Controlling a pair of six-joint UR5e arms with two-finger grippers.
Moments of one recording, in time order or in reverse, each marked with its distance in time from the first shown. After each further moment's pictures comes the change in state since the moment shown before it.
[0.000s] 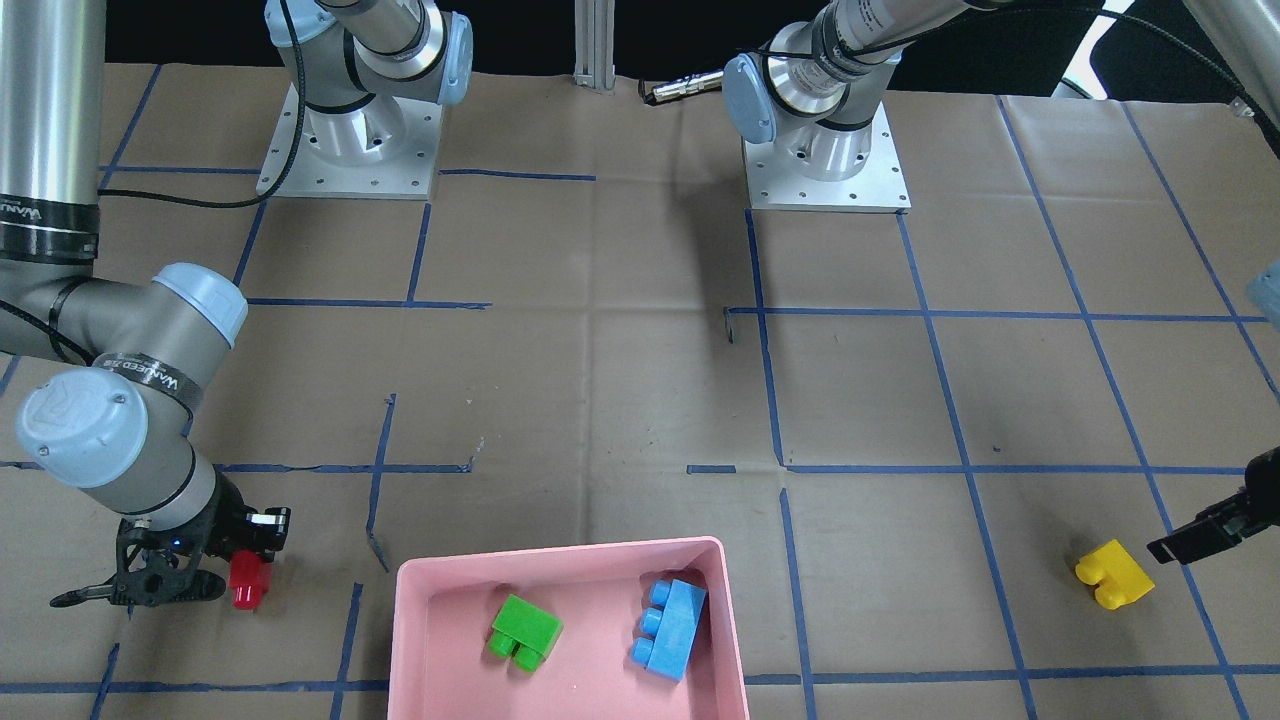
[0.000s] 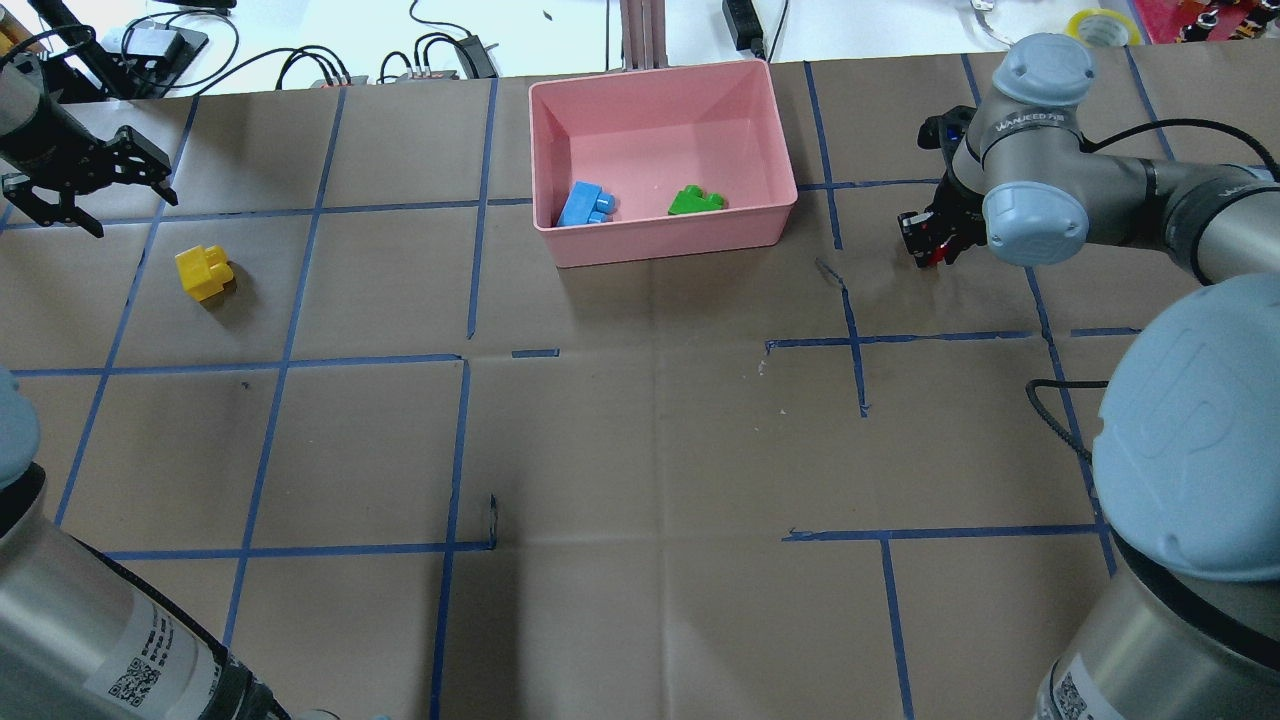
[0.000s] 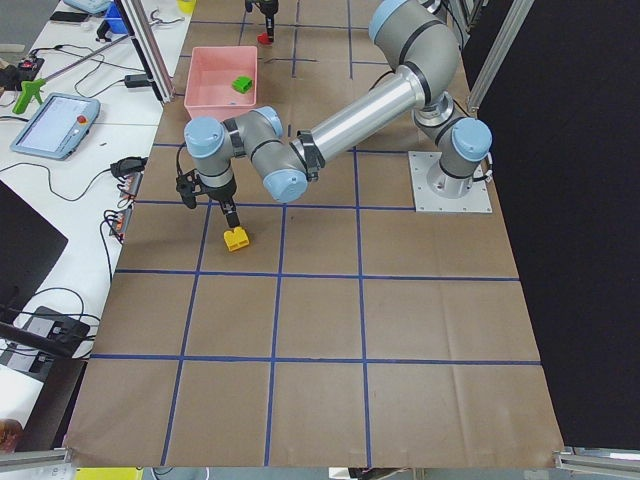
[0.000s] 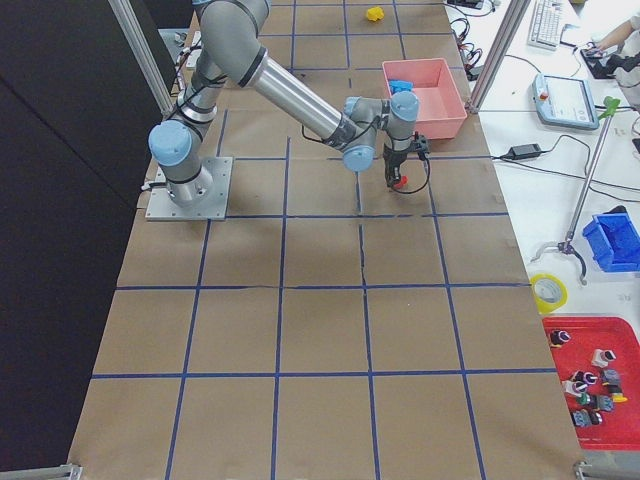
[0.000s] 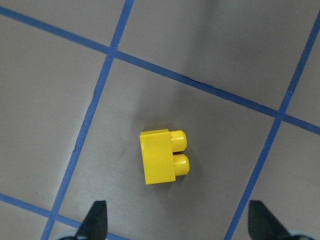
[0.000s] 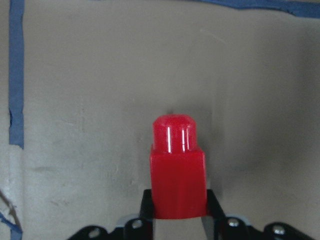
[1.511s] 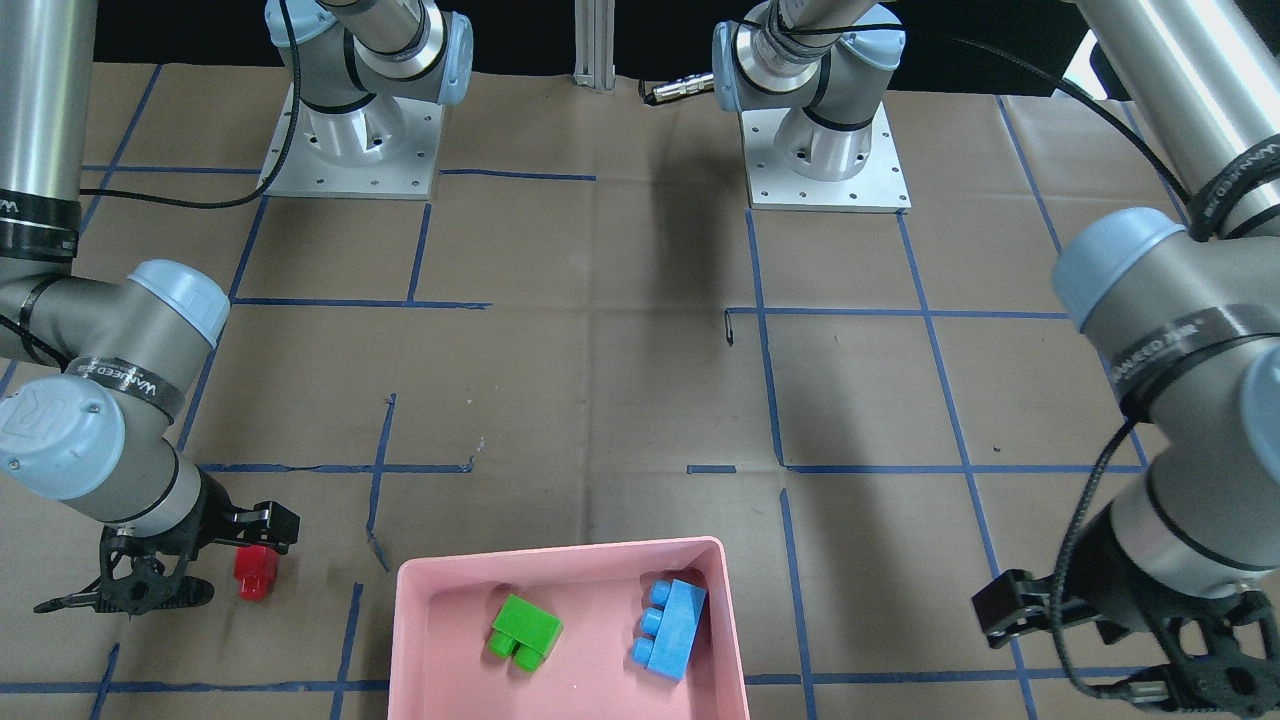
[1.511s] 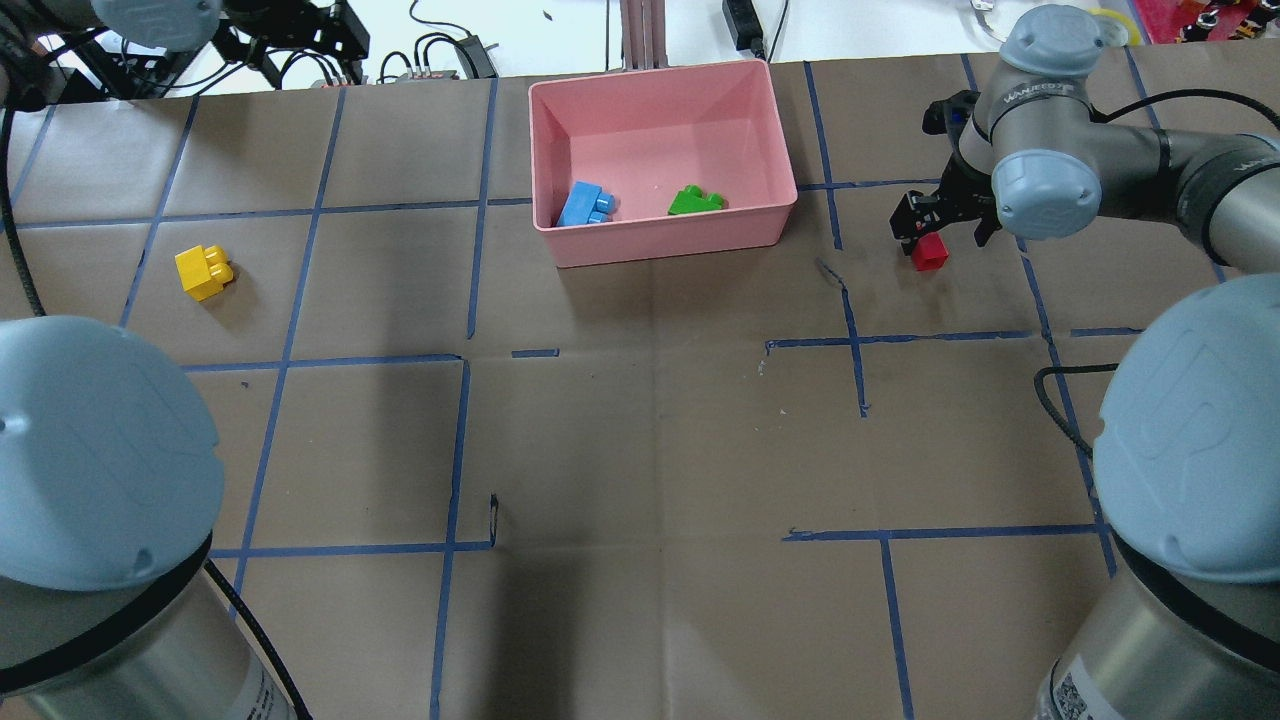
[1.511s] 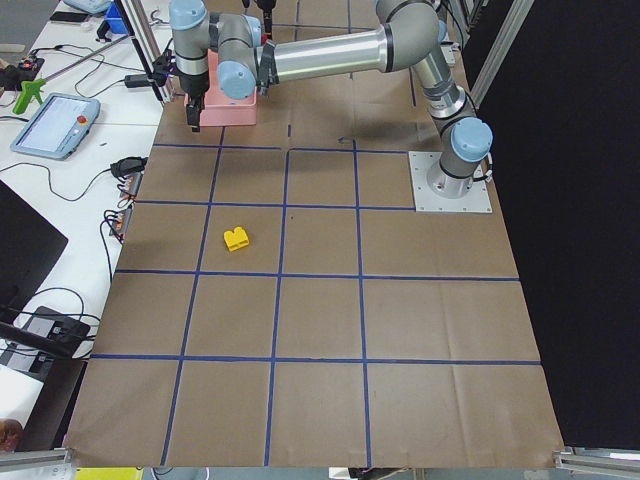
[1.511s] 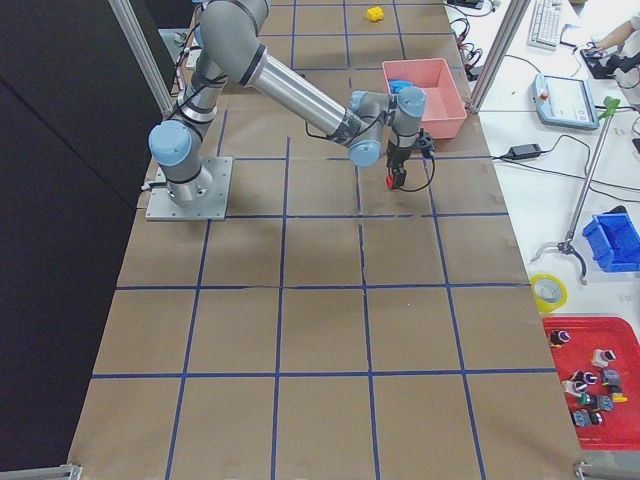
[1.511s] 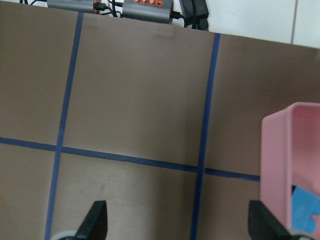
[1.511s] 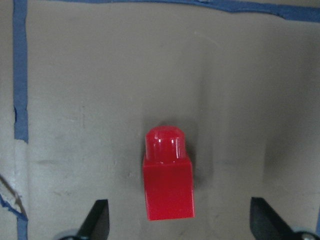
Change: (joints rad) left arm -0.322 -0.014 0.235 -0.054 0.062 0.165; right arm -0.001 0.004 -0.046 0.096 -0.010 -0.005
